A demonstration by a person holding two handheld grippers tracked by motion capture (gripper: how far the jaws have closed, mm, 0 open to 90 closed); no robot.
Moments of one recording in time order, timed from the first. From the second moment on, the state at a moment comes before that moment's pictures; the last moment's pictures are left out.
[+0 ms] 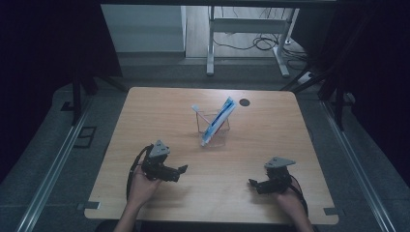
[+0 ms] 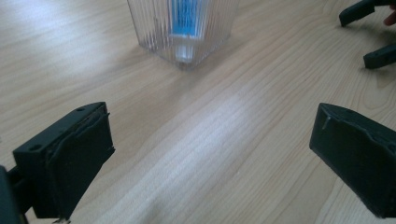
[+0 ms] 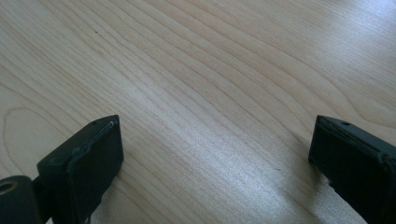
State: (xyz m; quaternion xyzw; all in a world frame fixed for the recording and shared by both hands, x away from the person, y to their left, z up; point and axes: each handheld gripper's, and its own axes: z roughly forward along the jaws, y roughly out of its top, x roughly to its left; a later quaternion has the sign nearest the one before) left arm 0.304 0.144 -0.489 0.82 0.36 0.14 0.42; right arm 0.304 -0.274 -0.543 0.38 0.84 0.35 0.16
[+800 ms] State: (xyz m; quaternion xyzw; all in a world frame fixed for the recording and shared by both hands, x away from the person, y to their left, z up) left arm 0.287 0.148 -0.533 0.83 0.38 0.14 0.39; right arm 0.304 -0.274 -0.543 0.38 0.84 0.35 0.16
